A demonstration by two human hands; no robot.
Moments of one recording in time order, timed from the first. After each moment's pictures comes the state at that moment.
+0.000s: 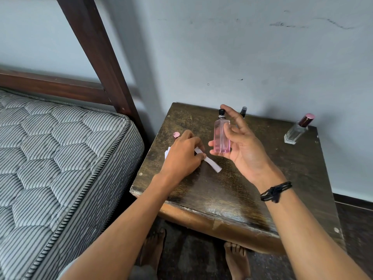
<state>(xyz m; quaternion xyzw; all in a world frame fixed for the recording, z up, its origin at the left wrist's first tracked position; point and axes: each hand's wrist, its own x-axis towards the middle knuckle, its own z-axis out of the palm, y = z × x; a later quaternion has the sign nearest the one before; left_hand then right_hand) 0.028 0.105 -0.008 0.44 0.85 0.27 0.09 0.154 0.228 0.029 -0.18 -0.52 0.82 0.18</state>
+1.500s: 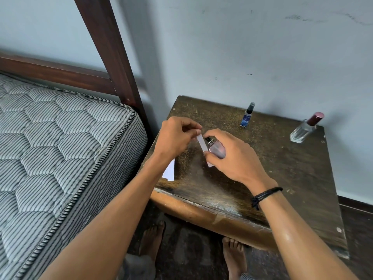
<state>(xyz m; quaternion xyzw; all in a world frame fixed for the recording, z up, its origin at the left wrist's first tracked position) 0.001 0.093 0.016 0.33 0.81 0.46 0.13 0.154 0.211 0.000 -0.17 -0.95 0.24 0.13</state>
